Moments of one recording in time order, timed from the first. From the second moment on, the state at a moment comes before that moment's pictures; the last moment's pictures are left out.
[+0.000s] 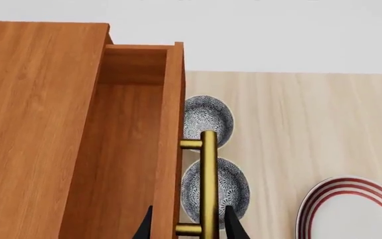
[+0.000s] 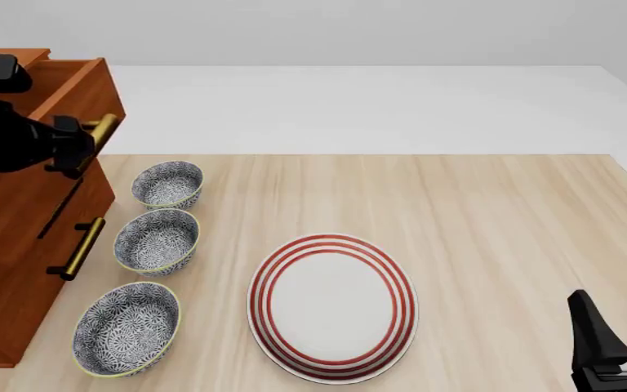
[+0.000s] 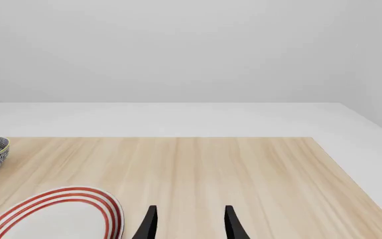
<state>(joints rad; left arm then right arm) 0.03 1.19 -1.11 0.63 0.00 0.00 0.01 0.00 0.00 0.00</state>
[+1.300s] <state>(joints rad) -0.04 1.19 -1.10 0.61 -0.08 0.00 0.01 0.00 0.00 0.00</state>
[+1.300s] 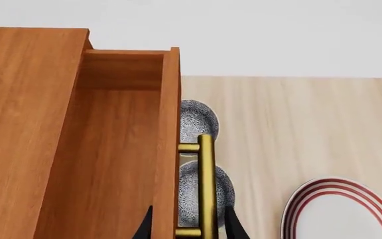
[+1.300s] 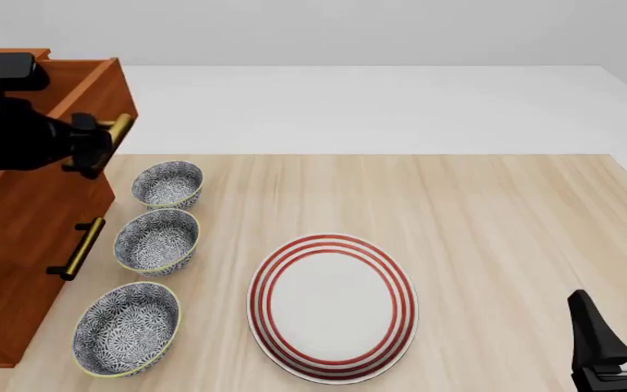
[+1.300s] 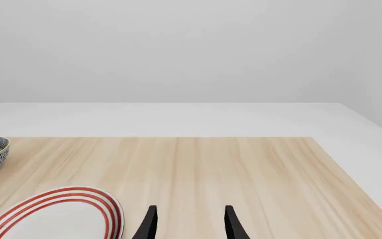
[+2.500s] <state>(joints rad) -0.15 1.20 -1.10 0.59 -0.18 0.00 0.01 0.00 0.00 0.00</state>
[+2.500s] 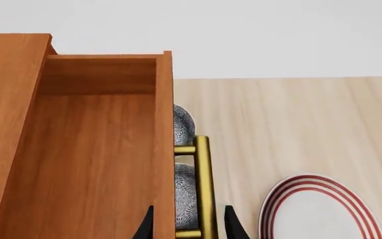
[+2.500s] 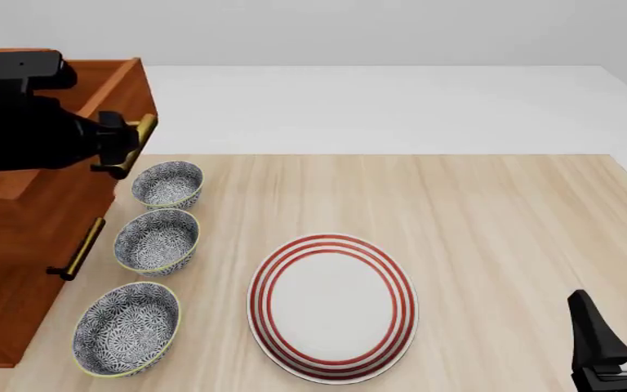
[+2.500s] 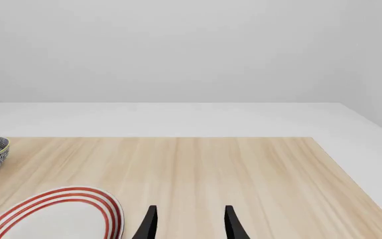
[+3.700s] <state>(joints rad) -0.30 1.24 -1.13 0.57 -0.19 0.00 0.01 0.00 0.00 0.00</state>
